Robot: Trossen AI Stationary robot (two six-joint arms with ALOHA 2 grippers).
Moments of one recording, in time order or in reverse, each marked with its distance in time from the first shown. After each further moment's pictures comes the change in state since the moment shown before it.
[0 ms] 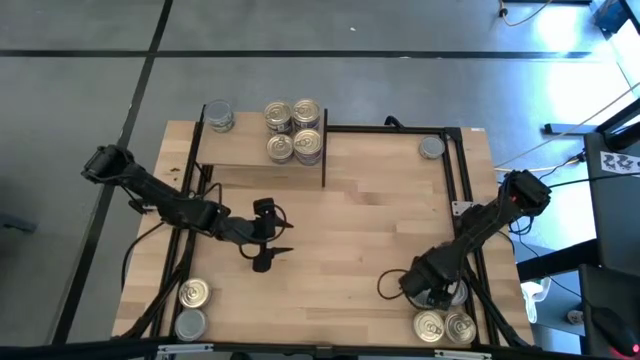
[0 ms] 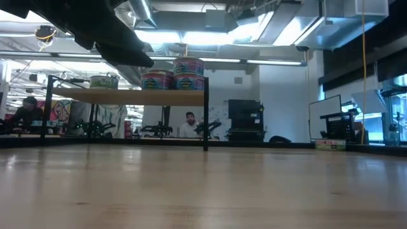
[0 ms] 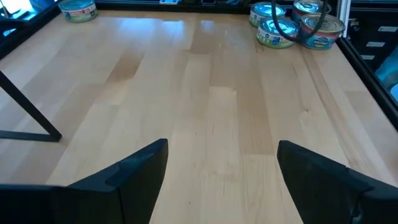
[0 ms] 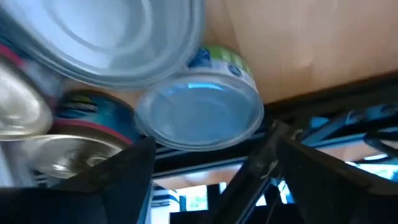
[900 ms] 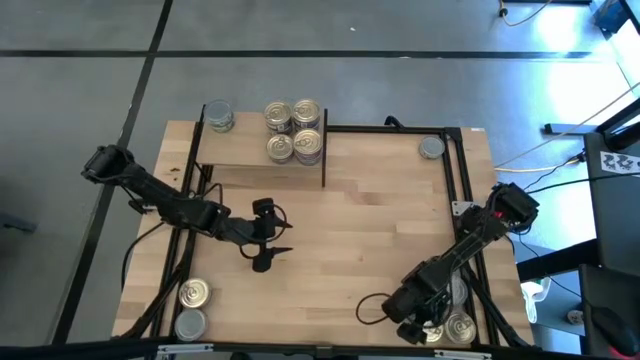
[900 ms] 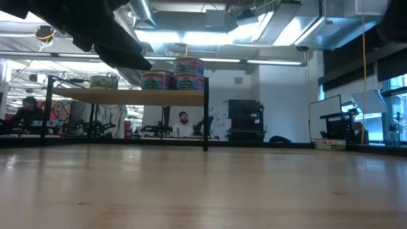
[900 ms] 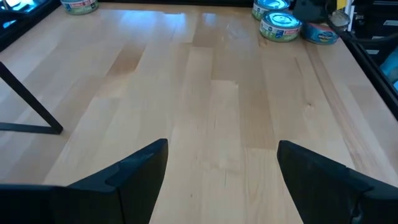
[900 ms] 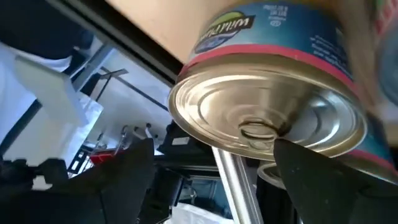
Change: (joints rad) left arm 0.000 0.000 0.000 -0.025 0.000 -0.014; right arm 0.016 0.163 0.040 0.705 -0.270 0.532
